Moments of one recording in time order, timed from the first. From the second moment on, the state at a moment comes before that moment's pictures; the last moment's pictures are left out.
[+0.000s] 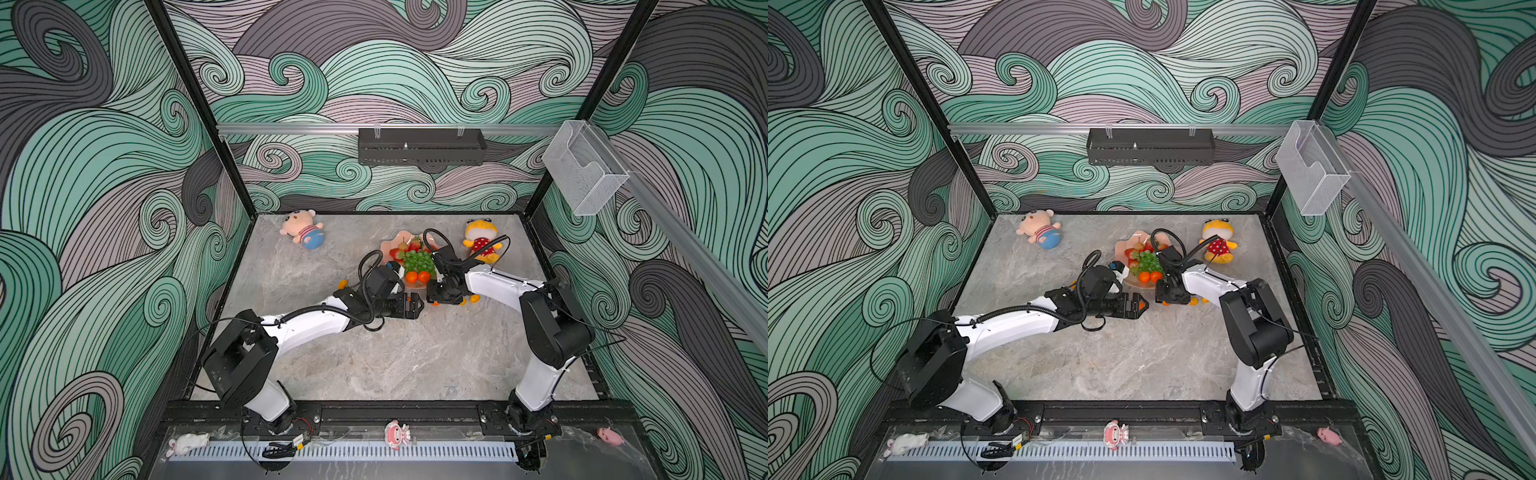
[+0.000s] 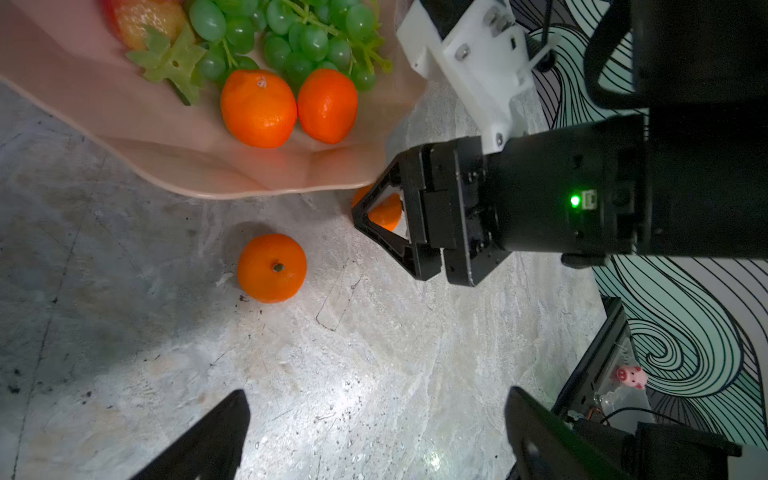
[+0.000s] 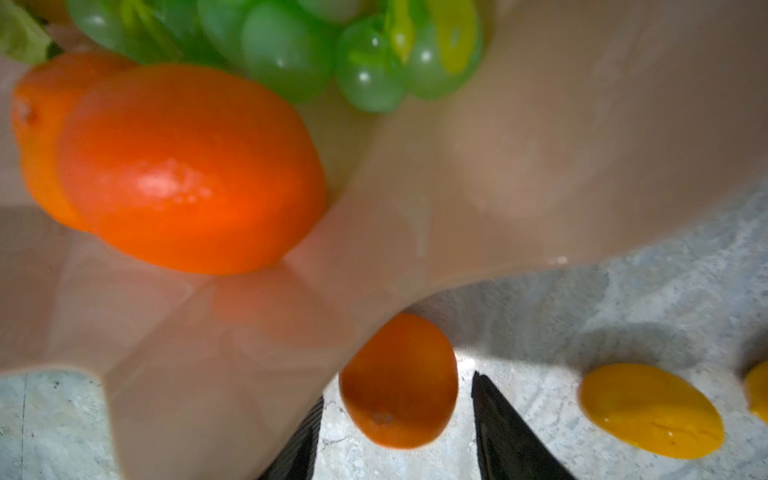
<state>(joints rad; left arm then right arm) -0.82 1.54 0.96 -0.16 0.16 -0.65 0.47 1.81 1.14 -0.60 -0.03 0.45</state>
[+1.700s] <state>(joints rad) -0.80 1.36 0.82 -0.18 0.16 -0.71 0.50 1.44 0.97 -0.71 0.01 0.45</state>
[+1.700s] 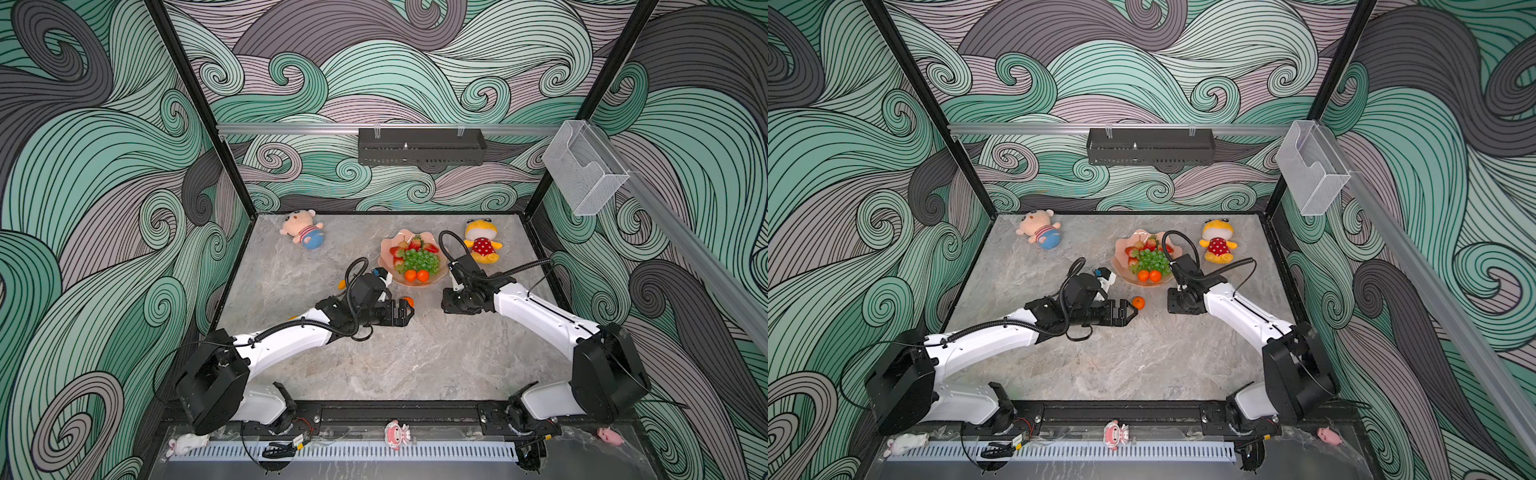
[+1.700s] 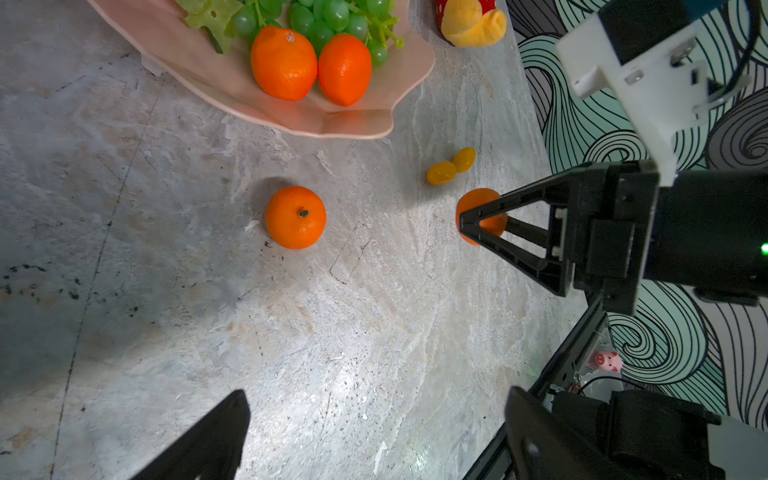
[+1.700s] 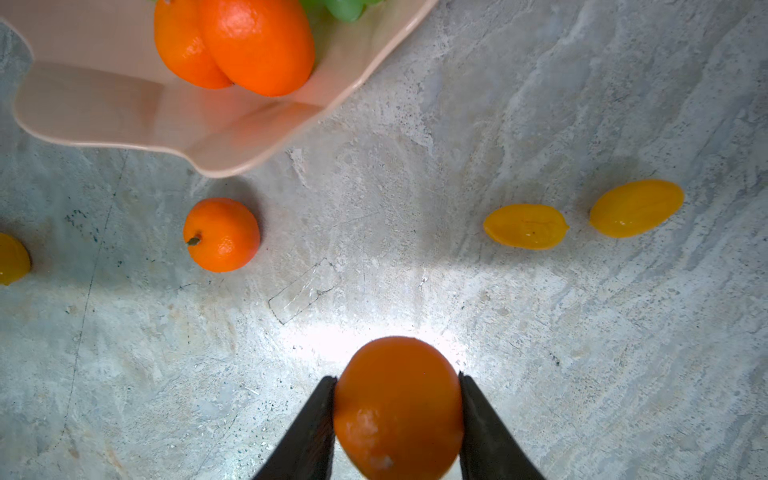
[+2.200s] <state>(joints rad) -0.63 1.35 0.82 -0.17 0.22 -0.72 0.52 1.52 1.21 -0.75 0.02 0.44</state>
